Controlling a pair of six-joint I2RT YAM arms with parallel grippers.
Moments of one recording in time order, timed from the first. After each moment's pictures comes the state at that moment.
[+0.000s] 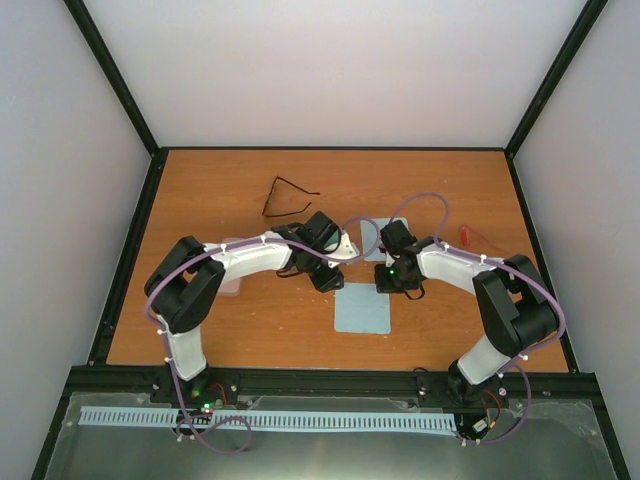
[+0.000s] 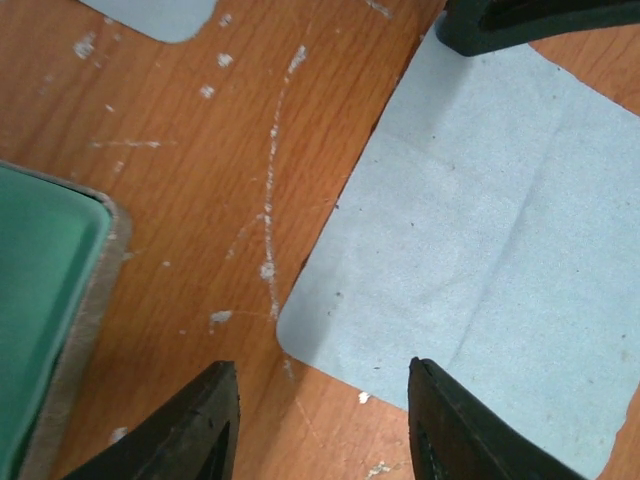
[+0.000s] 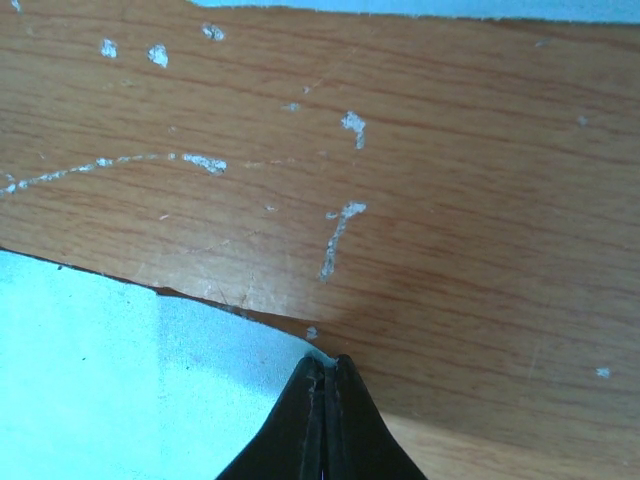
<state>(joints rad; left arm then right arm) -0.77 1.82 1.19 -0.49 0.29 0.25 0.49 1.60 0.84 -0.56 -0.11 0.39</state>
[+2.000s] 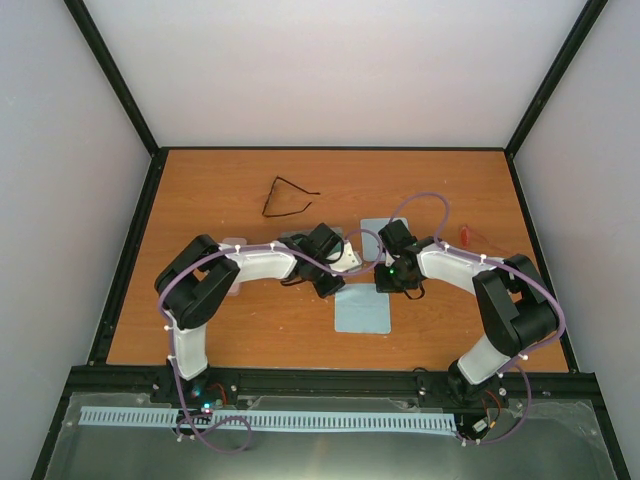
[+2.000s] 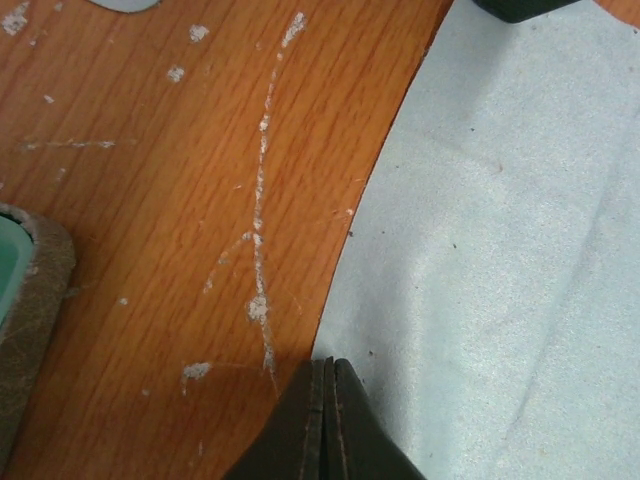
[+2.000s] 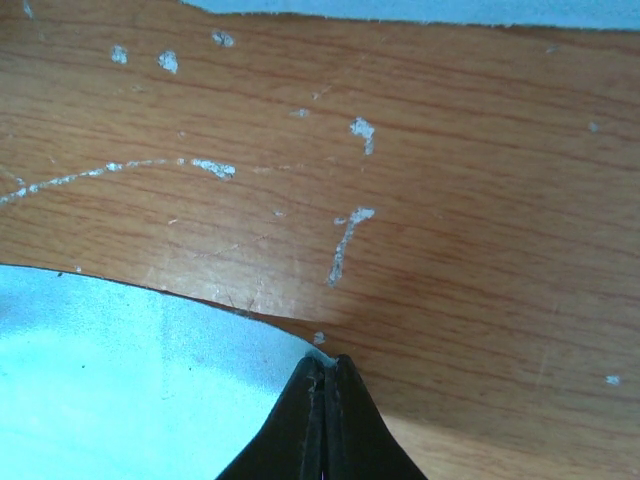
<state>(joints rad) -0.81 1.89 1.10 -0.31 0.25 0.25 0.48 1.60 0.84 -0.55 -0.13 0.39</state>
